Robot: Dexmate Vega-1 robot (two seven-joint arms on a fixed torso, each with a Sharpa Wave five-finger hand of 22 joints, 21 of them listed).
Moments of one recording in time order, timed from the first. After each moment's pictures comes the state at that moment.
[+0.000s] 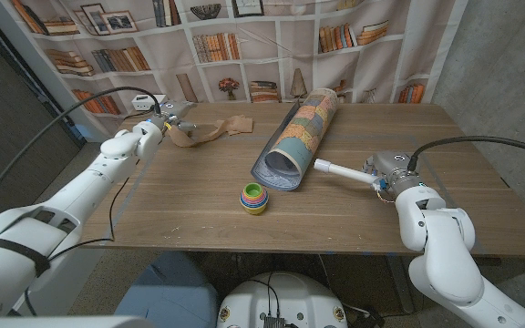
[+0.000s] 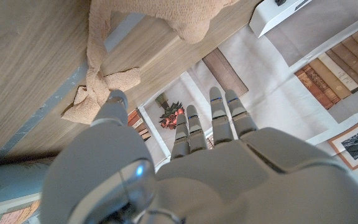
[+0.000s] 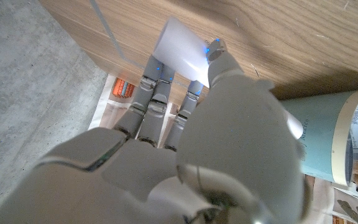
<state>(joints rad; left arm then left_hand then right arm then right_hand) 0.51 0.65 0.43 -1.11 1.00 -0.12 0.11 0.73 0.08 0.37 -0.13 0.18 0.22 0.08 0.20 0.20 0.25 0.05 0.26 0.32 0.39 0.22 0.24 0.23 0.21 0.23 0.24 0.23 -1.38 -0.76 -0.41 -2.47 -1.42 -0.88 0.60 1.40 0.05 0.25 -0.16 0.22 0.79 -0.19 0.24 0.38 0.74 -0.15 0.51 0.60 0.85 0.03 0.21 1.09 0.44 -0.04 1.20 0.17</state>
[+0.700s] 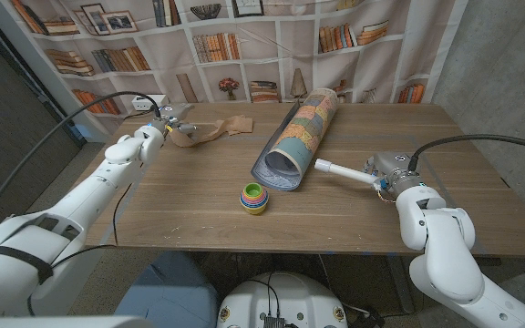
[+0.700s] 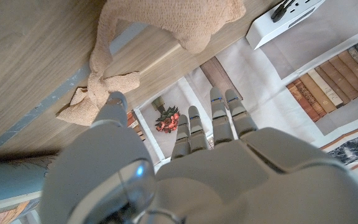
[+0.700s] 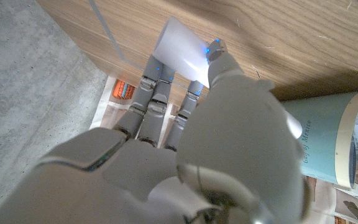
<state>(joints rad) 0.55 0.63 0.41 -1.14 0.98 -0.06 0.10 0.71 0.09 0.36 -0.13 0.18 0.20 0.09 0.20 0.20 0.24 0.07 0.26 0.33 0.39 0.22 0.24 0.22 0.24 0.22 0.26 0.23 -1.36 -0.80 -0.43 -2.47 -1.39 -0.92 0.58 1.39 0.06 0.25 -0.16 0.22 0.79 -0.19 0.24 0.38 0.74 -0.15 0.50 0.60 0.85 0.03 0.21 1.09 0.44 -0.04 1.21 0.17</state>
